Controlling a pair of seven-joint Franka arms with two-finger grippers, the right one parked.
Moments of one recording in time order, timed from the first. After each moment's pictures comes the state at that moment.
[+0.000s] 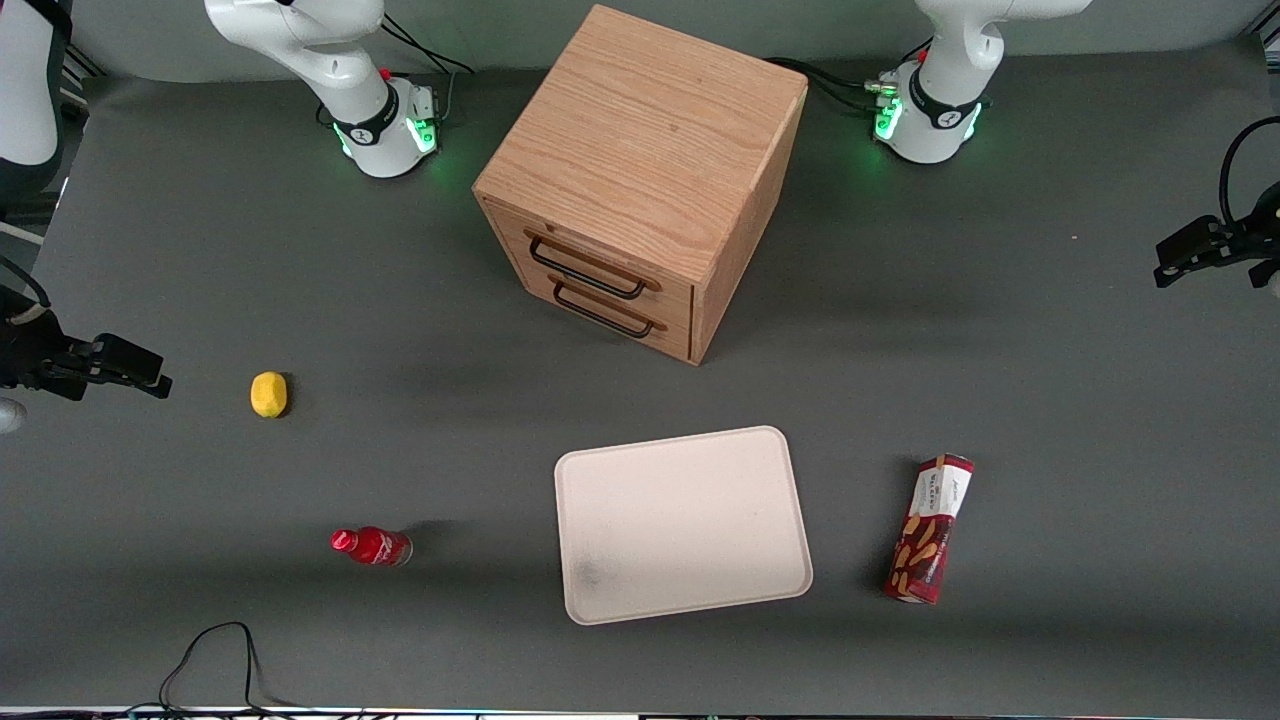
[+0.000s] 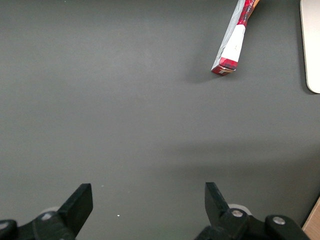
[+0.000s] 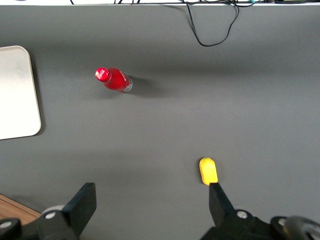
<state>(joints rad) -0.06 -0.12 0.17 -1.83 0.07 1.73 0.14</state>
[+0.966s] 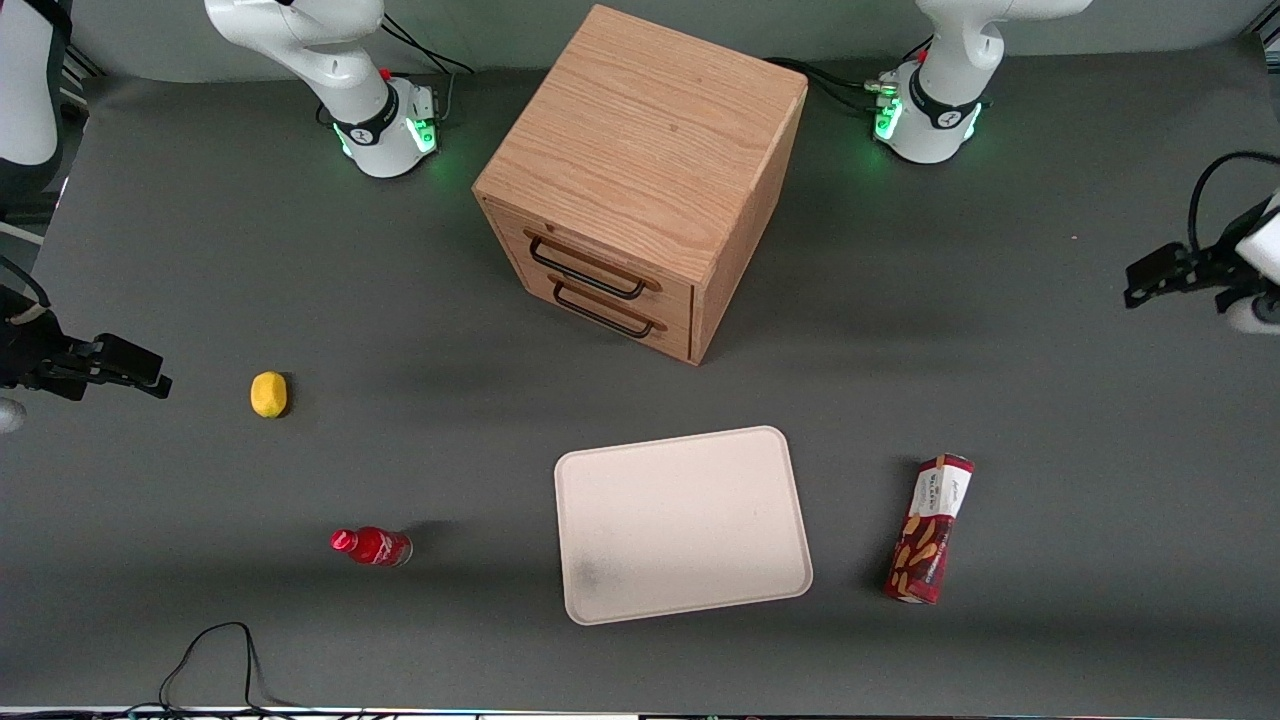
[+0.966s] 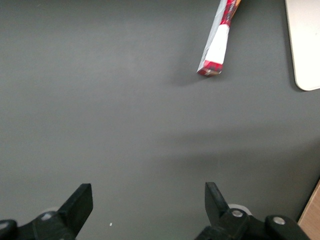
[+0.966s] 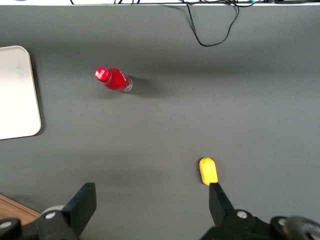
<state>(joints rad) -0.08 0.01 0.14 -1.75 0.02 1.75 0.18</state>
